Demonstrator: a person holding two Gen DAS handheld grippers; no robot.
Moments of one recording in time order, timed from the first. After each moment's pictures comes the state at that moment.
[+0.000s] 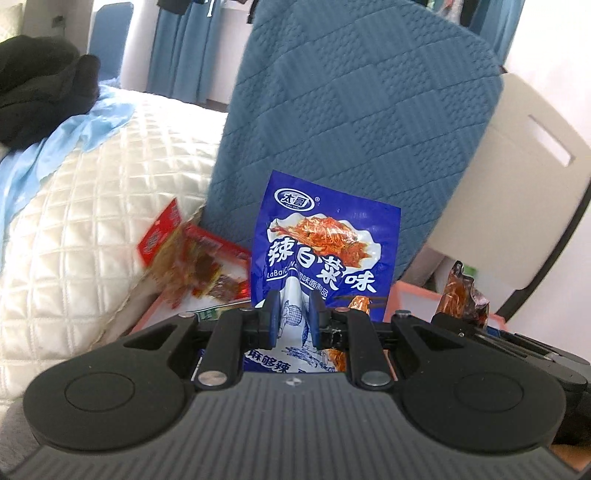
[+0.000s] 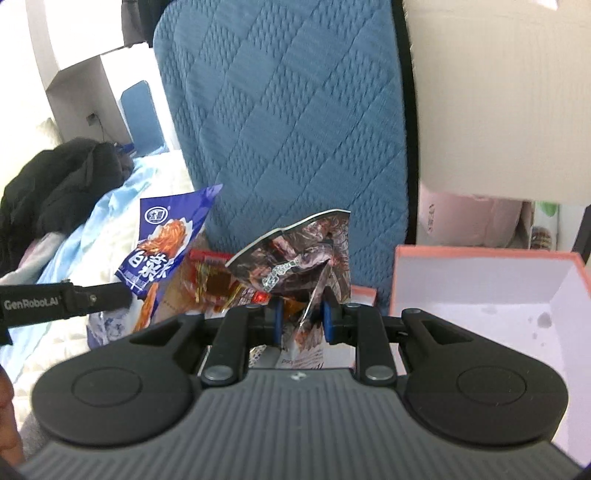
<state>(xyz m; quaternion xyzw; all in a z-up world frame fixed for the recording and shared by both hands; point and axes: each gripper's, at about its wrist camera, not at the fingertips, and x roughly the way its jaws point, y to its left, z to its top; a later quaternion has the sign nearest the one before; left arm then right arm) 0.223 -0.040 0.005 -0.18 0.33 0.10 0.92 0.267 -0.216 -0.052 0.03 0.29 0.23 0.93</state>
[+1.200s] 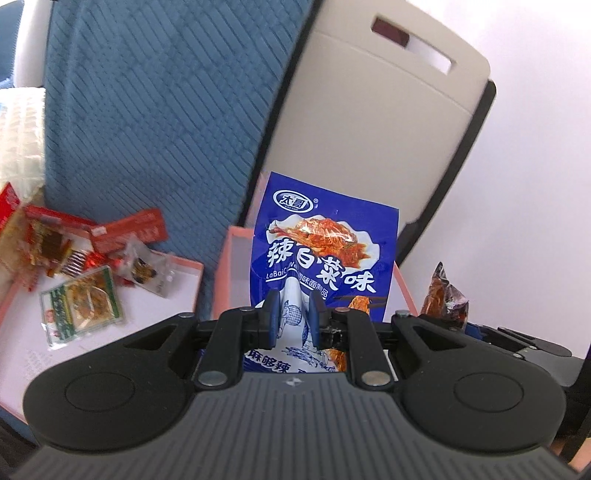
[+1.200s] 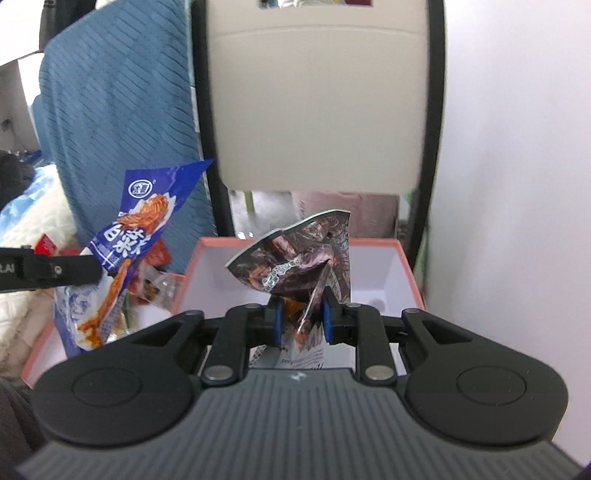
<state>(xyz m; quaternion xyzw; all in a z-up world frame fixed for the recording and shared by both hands) 0.275 -0.207 -0.021 -0.15 0.37 -0.06 0.91 0.261 -0.366 -0.061 0.00 0.31 0.07 0.95</state>
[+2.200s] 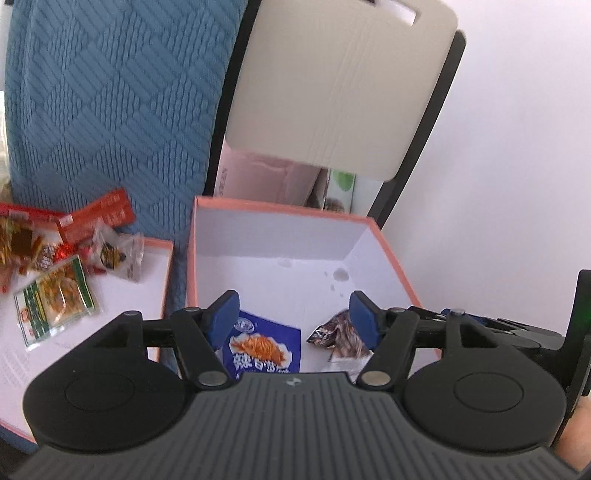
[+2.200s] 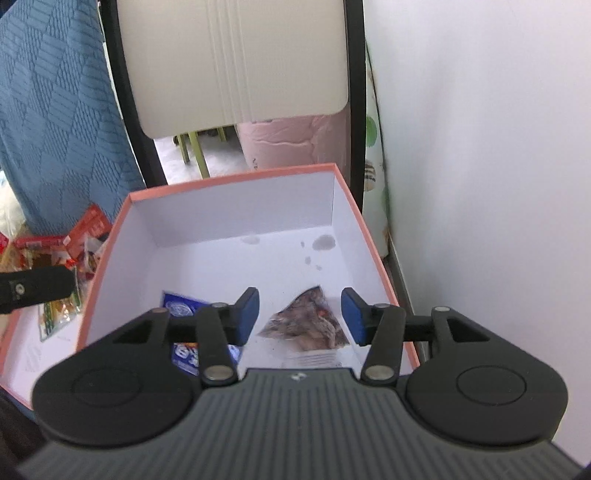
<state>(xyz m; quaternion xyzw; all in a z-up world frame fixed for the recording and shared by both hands) 0.273 -0.224 -0.046 -0.12 0.38 -0.10 0.91 0.285 -0.397 -0.103 0.05 0.36 0.02 0.93</state>
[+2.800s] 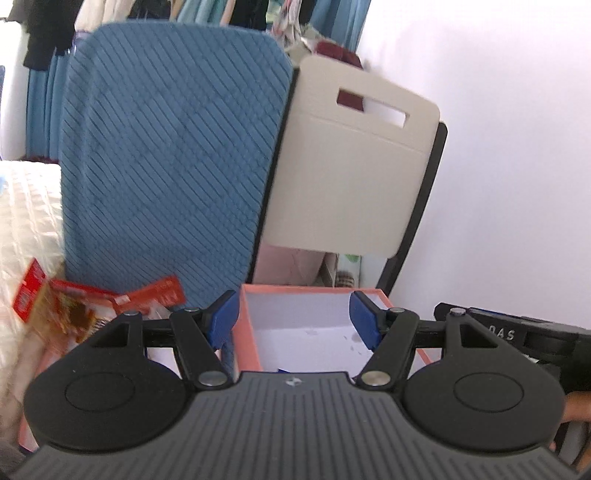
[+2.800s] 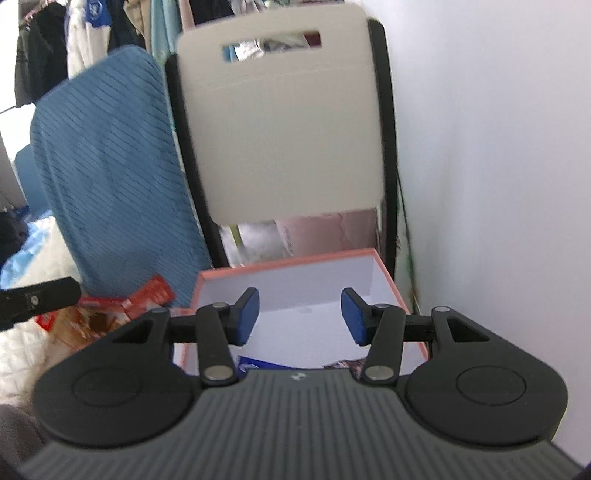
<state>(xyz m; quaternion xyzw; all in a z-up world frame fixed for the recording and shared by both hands) 0.209 -0.157 0.031 -0.10 0.27 -0.09 0.95 0.220 -0.363 -0.016 0.07 0.25 0.05 0.96</state>
